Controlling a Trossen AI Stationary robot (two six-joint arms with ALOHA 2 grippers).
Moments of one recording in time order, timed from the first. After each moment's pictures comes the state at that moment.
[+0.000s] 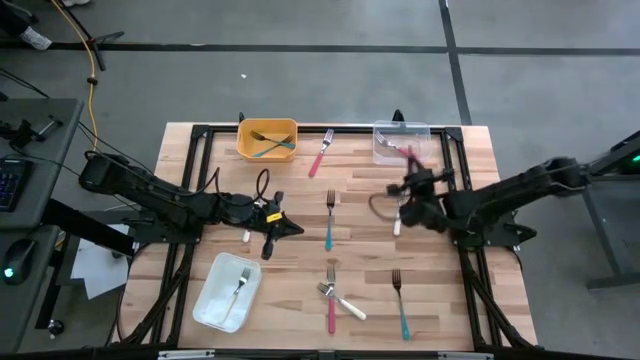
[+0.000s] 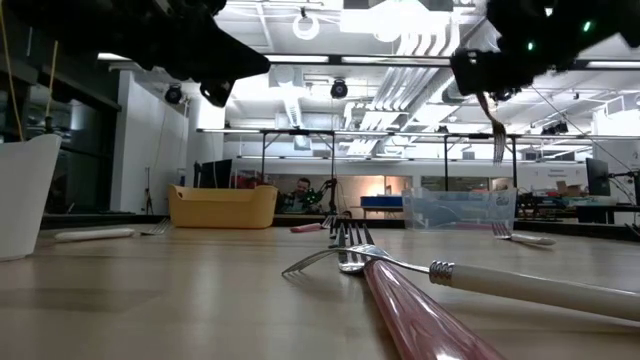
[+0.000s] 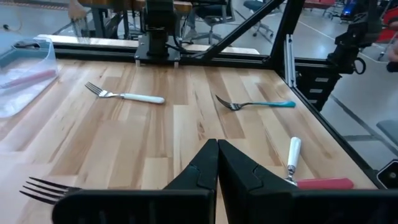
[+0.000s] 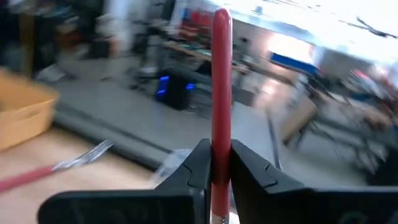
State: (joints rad) left arm -0.17 1.26 0.49 0.53 -0.04 -0.11; right arm 0.21 1.11 0.57 -0.20 1.54 0.51
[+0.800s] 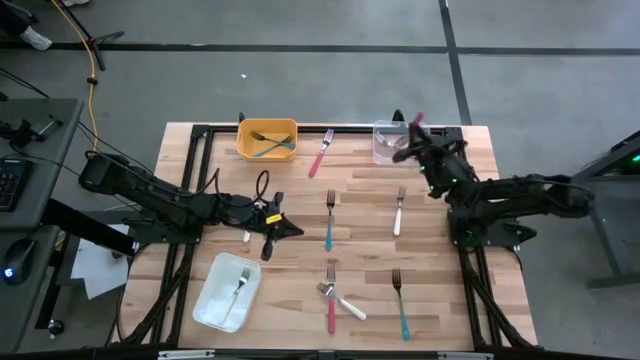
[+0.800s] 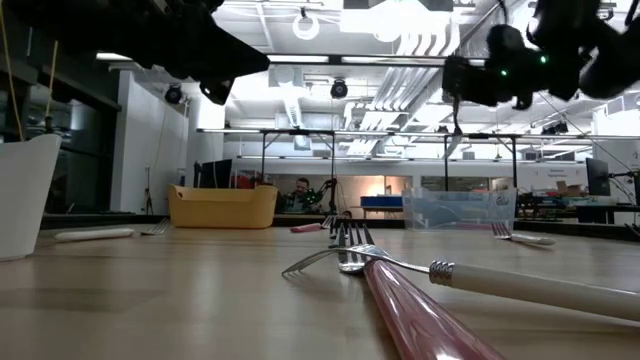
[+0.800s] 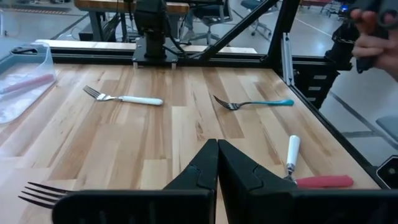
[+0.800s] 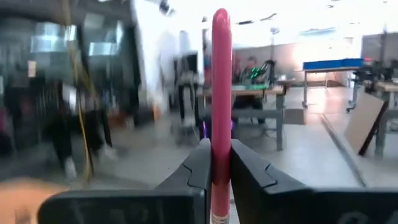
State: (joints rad) left arm -0.18 1.26 0.49 0.53 -0.04 -0.09; right arm -0.38 1.09 0.23 1.15 0.80 -0.10
